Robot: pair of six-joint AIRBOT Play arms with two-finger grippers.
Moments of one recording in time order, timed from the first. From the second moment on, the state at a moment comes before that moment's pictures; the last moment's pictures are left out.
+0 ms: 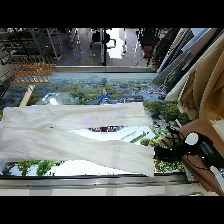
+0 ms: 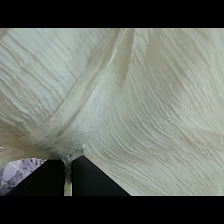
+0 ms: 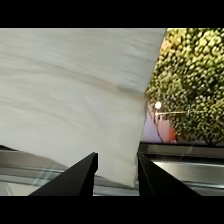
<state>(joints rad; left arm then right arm) 0.98 -1.77 1.50 1.33 -1.30 -1.22 -0.13 -1.03 0.66 -1.20 1.28 1.53</state>
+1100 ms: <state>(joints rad) 0.98 -1.77 1.50 1.33 -1.30 -1.22 -0.14 -1.18 0.65 -1.08 1.21 1.34</state>
